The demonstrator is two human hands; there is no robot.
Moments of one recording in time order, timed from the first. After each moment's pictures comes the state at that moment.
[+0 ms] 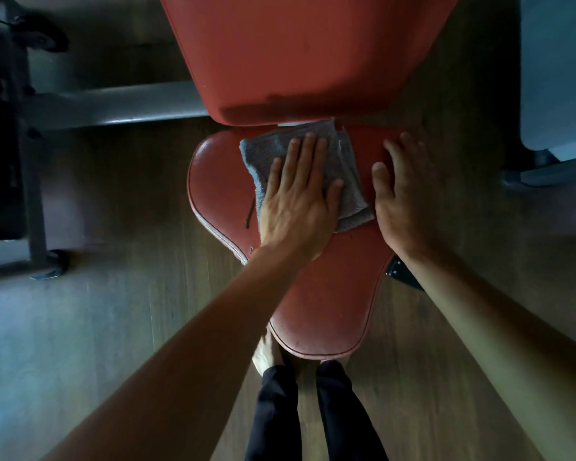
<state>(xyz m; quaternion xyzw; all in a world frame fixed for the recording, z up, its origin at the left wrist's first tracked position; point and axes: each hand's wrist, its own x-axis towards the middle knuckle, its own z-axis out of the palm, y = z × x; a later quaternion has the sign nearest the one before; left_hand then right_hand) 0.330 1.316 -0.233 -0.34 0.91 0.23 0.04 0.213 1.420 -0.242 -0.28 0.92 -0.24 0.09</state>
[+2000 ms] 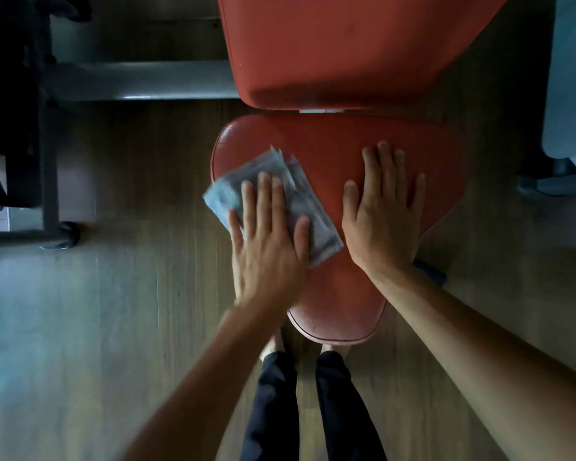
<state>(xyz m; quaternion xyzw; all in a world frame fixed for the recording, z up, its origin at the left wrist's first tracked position) 0.420 1.337 -0.206 -0.46 0.84 0.25 0.11 0.284 1.404 -0.238 -0.35 0.93 -0.08 0.05</state>
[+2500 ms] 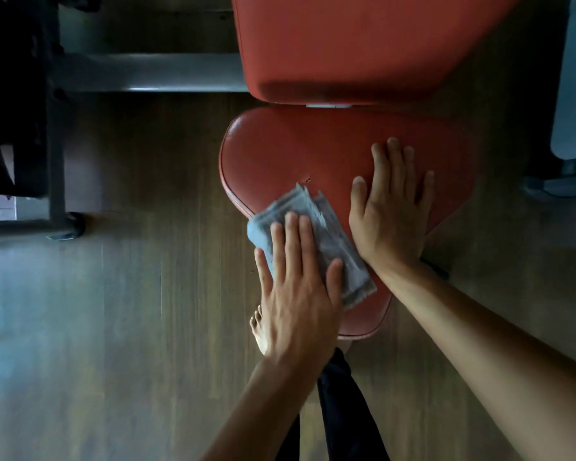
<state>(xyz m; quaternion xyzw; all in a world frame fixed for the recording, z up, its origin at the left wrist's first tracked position) 0.434 1.398 -0.181 -0.47 0.82 0.29 0.11 0.284 1.403 -0.237 -0.34 0.93 -0.08 0.06</state>
